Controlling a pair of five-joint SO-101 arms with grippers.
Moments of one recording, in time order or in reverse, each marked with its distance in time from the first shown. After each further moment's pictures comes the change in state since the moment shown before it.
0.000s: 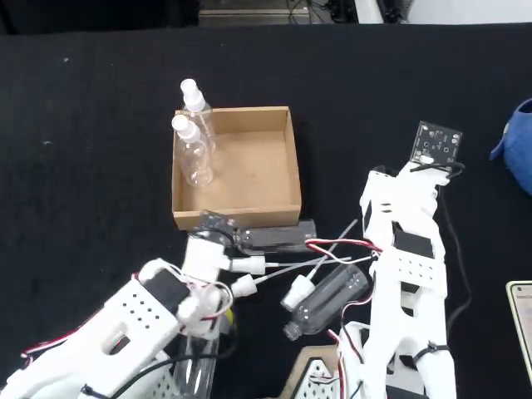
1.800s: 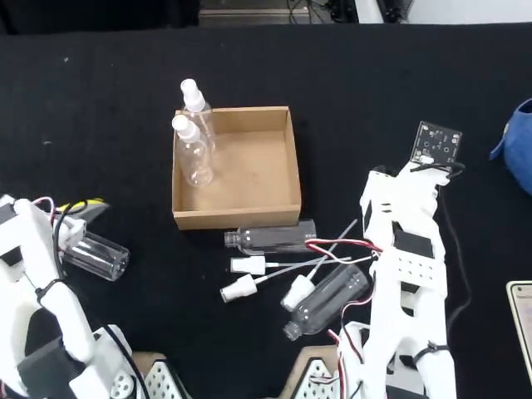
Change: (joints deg) left arm -73.1 29.8 -27.2 -2.4 11.4; right arm 0.0 0.0 0.0 0.0 0.0
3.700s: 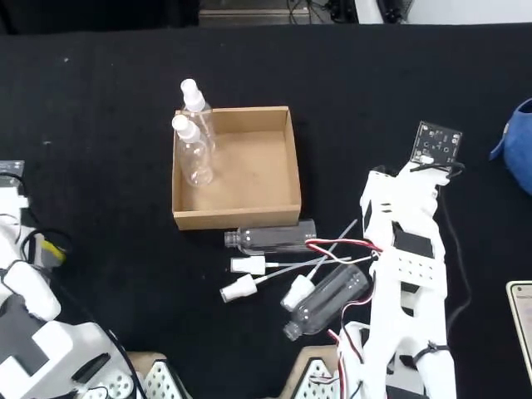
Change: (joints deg) left arm -12.2 16.2 -4.7 -19.5 -76.7; right arm 0.0 0.0 0.0 0.0 0.0
